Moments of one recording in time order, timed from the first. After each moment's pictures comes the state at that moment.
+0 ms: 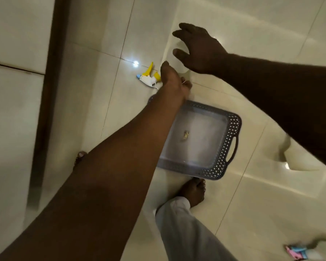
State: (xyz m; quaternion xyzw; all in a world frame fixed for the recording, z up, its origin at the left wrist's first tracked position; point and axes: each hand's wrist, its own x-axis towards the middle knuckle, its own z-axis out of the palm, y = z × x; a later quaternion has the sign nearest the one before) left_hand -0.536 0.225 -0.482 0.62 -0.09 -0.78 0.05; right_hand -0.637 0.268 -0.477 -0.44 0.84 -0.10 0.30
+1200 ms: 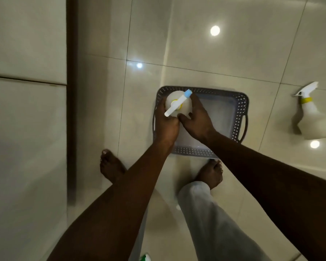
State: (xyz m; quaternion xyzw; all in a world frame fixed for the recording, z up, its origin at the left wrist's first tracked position) left_hand -0.369 0.272 -0.445 0.53 -0.57 -0.62 -0.04; right_hand -0.435 0.366 -0.471 -0.07 0.81 -0.40 0.42
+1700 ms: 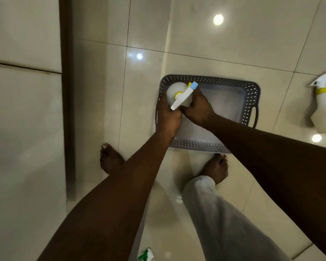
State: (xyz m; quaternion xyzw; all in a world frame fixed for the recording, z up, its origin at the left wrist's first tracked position) left_hand -0.359 0.264 -0.483 0.54 -0.62 -0.57 -0.06; right_hand -0.437 0.352 -0.517 -0.08 0.82 -0.36 0.44
